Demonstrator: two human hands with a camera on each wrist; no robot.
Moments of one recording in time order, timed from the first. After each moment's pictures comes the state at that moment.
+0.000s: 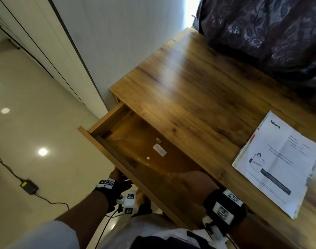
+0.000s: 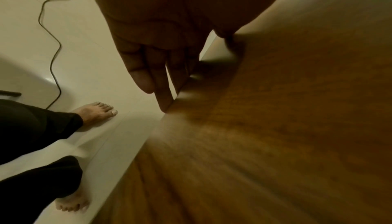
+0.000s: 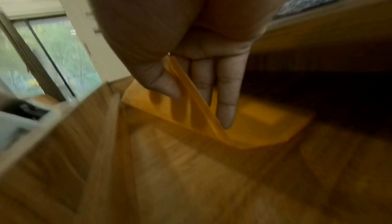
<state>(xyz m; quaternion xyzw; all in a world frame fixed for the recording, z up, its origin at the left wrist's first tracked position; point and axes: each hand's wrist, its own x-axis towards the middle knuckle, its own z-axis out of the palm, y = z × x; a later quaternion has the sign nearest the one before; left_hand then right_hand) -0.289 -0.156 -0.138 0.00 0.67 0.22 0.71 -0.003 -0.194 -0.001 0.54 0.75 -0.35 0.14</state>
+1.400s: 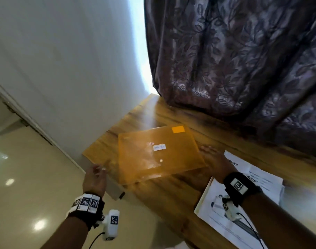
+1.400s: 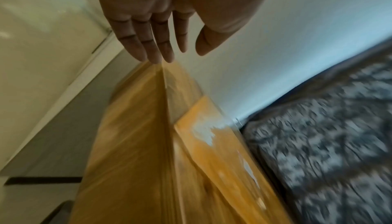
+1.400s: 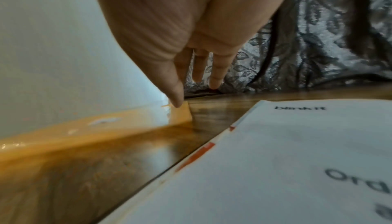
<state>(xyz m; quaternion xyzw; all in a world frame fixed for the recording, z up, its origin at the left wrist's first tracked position) -0.198 -0.027 0.007 0.46 0.76 0.35 0.30 0.247 -0.067 0.027 0.67 0.72 -0.14 -0.08</state>
